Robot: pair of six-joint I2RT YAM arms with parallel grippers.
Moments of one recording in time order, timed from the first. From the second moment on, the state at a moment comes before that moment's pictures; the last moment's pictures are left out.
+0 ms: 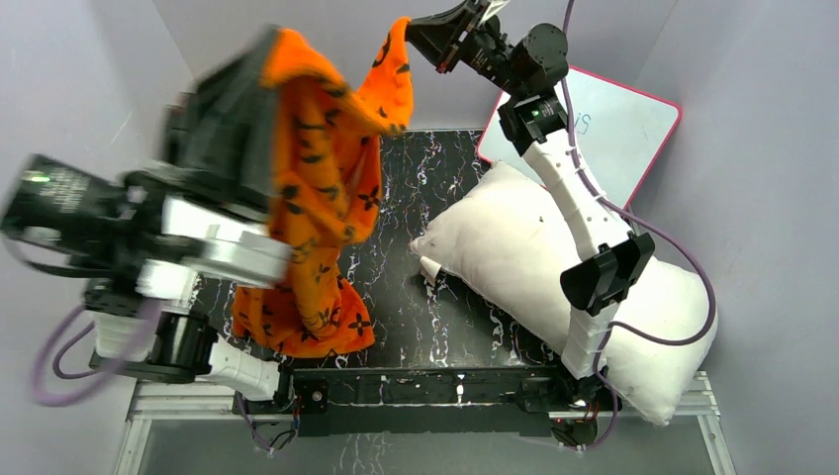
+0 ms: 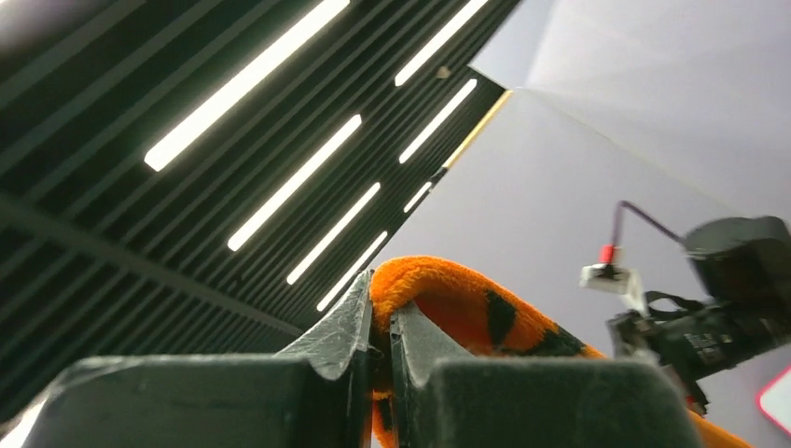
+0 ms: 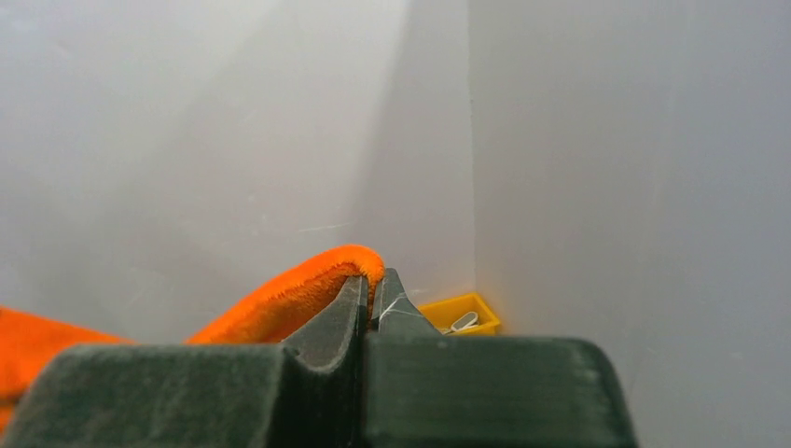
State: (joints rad) left arm -1.59 1.30 2.35 -0.25 -0.35 1.64; right arm 0.48 1.89 2.20 0.28 -0.61 0.49
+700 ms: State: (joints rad) left arm -1.58 1.39 2.31 0.17 -0.63 2.06; right arm 0.61 1.79 2.17 0.12 -0.68 0.39
